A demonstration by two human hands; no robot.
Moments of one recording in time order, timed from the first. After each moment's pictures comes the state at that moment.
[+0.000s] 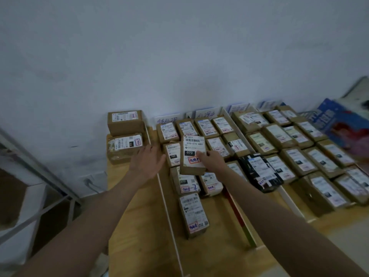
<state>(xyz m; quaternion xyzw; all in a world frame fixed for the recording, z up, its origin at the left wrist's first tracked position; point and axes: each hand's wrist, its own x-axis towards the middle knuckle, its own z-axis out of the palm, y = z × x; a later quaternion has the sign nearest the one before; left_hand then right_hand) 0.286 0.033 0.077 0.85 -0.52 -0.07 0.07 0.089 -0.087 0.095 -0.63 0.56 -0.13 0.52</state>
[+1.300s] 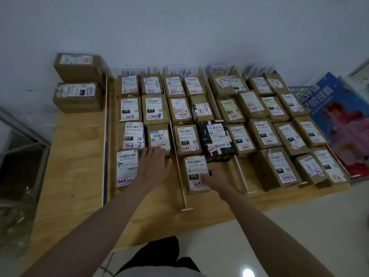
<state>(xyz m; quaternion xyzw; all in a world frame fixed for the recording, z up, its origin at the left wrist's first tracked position) 0.004 -0.026 -0.035 0.86 -0.51 -0.06 0.04 -0.196 -0.145 -0.048 -0.62 0.56 0.04 0.55</state>
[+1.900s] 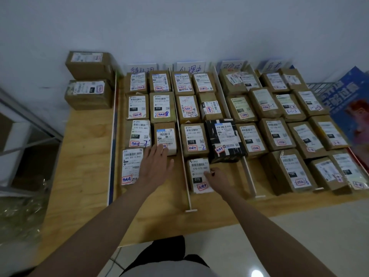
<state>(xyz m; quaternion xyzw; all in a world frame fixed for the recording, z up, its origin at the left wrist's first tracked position) 0.008 -0.022 -0.045 0.86 -0.51 -0.03 0.02 -0.187 -0.154 -0.077 -0.69 0.54 0.04 0.48</state>
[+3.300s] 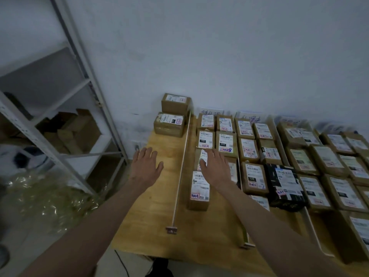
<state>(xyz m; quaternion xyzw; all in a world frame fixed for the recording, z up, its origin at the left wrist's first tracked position) 0.159 0.188 0.046 0.95 -0.32 0.03 0.01 0.022 -0.017 0.050 -0.95 0.27 -0.08 0.16</state>
